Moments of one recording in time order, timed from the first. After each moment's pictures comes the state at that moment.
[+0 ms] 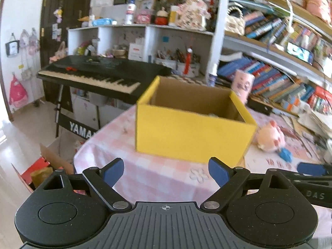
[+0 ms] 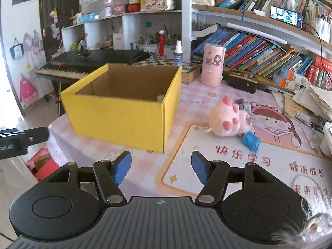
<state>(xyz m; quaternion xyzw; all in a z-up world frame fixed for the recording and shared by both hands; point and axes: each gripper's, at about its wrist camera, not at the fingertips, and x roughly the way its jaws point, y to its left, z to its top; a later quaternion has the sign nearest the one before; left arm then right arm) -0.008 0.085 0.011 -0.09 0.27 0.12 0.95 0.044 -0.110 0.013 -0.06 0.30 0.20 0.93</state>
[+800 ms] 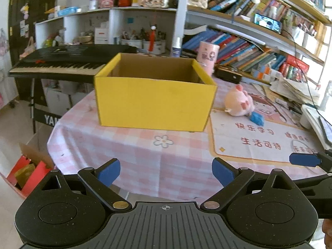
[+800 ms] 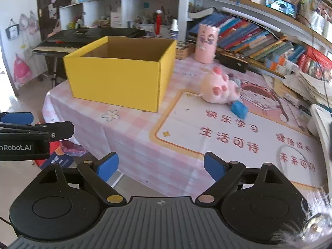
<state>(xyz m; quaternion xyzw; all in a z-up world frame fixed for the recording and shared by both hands) -0.019 0.046 -0.005 -0.07 0.32 0.03 0.94 0.000 -0.126 -0.008 -0.09 0.35 0.17 0.92</state>
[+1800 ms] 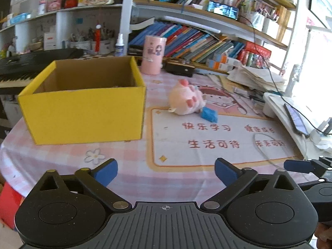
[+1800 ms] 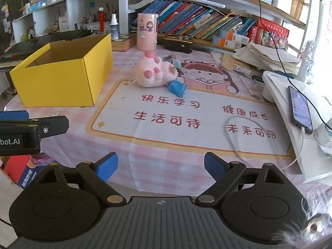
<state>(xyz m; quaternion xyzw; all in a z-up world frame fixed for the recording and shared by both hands) 0.031 -0.023 -0.002 -0.05 0.32 -0.09 0.94 0.006 -0.203 -0.011 -0.04 0.37 0.05 0.93</state>
